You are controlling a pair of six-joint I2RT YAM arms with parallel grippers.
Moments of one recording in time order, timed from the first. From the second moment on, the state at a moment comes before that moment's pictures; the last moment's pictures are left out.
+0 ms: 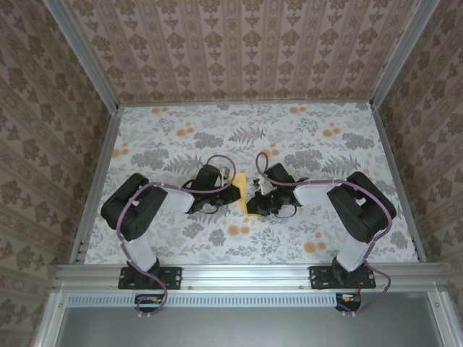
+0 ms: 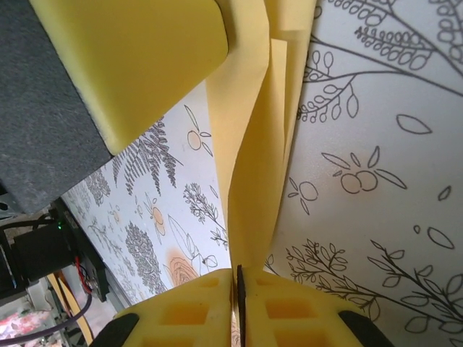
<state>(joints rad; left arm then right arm) -0.69 1.77 0.66 0.37 0.43 -0.84 0.57 1.74 0.77 -0.09 -0.67 0.66</state>
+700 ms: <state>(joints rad) -0.69 1.77 0.66 0.37 0.42 -0.84 0.59 1.76 0.80 -0.13 -0.64 0.65</state>
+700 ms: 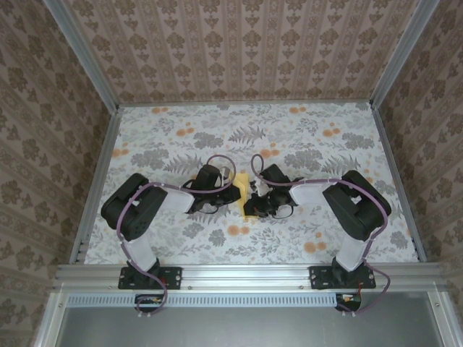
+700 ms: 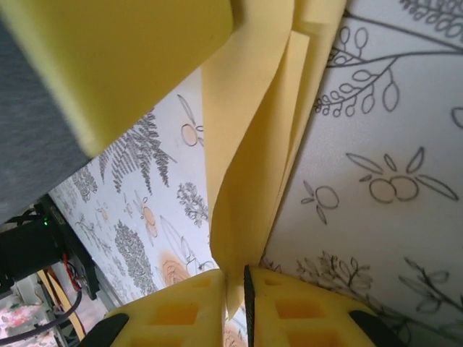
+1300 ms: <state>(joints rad) -0.69 1.77 0.67 0.36 0.42 -0.84 0.61 1.74 0.78 0.04 -0.66 0.70</state>
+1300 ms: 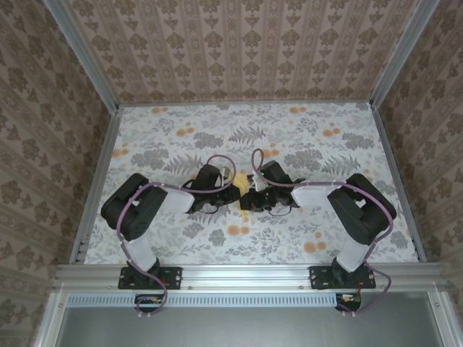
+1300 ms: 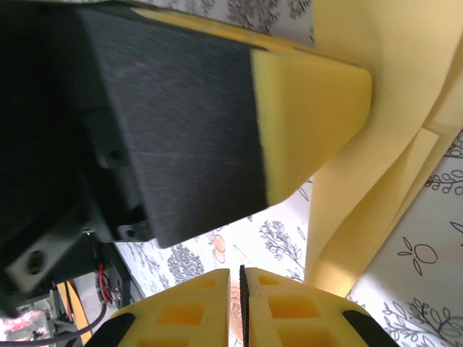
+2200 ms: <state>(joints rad) -0.69 1.77 0.67 0.35 0.42 -0.84 0.62 1.82 0.79 0.05 -0.66 0.70</state>
